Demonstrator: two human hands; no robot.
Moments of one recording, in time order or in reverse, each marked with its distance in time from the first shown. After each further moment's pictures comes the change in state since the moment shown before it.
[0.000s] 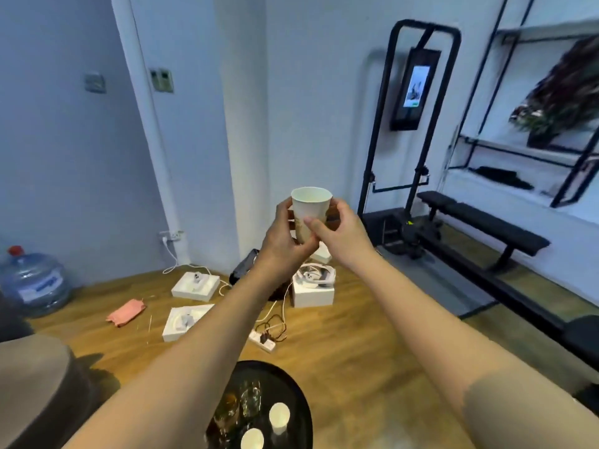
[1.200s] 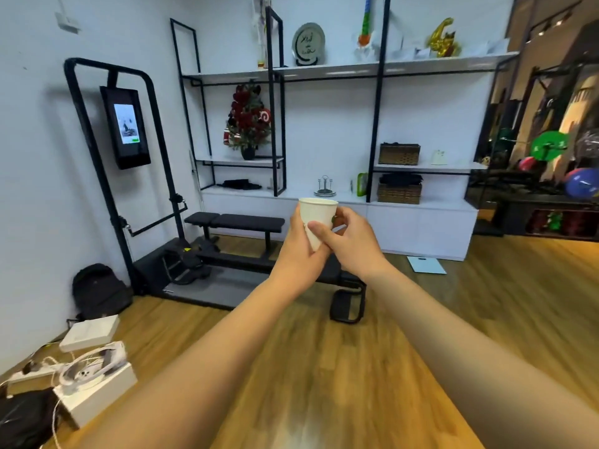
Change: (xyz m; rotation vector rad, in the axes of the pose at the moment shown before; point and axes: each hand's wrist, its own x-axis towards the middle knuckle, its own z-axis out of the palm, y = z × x) left_hand -0.116 0.261 0.349 -0.480 -0.739 0.394; right_hand -0.269 -0.010 -0.356 -0.393 0.825 0.235
